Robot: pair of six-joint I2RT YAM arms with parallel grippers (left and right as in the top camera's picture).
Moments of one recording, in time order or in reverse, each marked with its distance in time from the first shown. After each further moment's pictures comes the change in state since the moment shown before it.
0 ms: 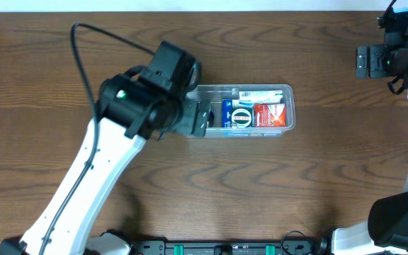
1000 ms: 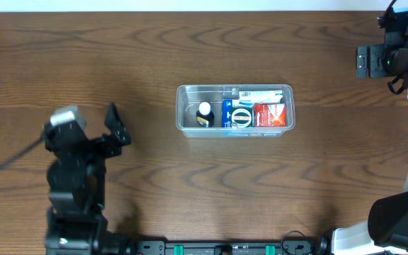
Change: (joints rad) left arm 0.460 -0.954 -1.086 1.145 -0.203 0.001; right arm 0.000 0.000 0.000 -0.001 0.000 0.000
